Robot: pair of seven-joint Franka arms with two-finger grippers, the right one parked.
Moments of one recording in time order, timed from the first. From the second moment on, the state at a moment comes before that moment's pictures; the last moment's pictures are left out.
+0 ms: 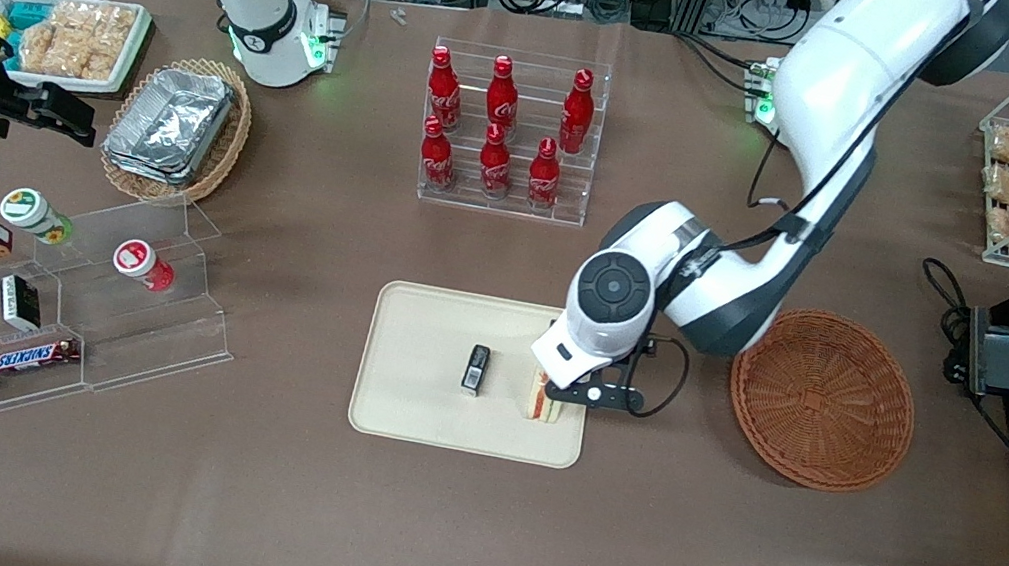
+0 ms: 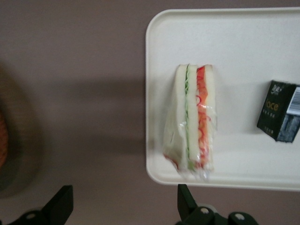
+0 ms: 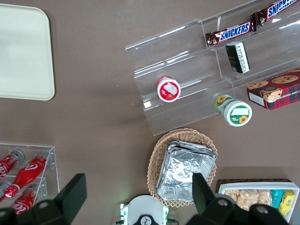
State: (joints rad) arm -0.36 0.65 -0.29 -1.38 0.18 1.85 -0.64
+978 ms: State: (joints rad) arm -0.01 0.29 -0.28 -1.38 0.10 1.44 -0.22
